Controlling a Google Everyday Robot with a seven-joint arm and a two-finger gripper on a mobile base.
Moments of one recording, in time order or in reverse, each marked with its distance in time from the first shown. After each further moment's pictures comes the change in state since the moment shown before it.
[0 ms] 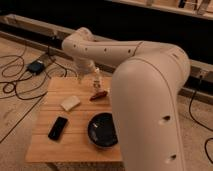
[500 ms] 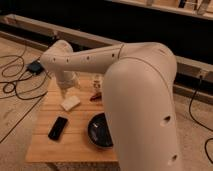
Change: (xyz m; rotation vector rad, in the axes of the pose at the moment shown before) arm 0.064 0.090 0.003 -0.040 0.051 -0.155
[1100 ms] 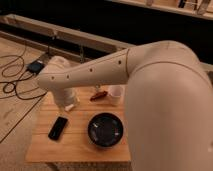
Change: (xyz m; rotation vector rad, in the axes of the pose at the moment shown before) arm 0.080 0.017 -0.002 -0.028 0.016 0.041
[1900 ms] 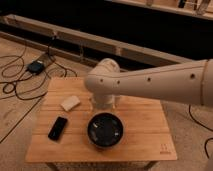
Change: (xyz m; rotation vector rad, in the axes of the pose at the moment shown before) arm 0.078 -0.152 -0.020 -0.013 -0.017 0.392
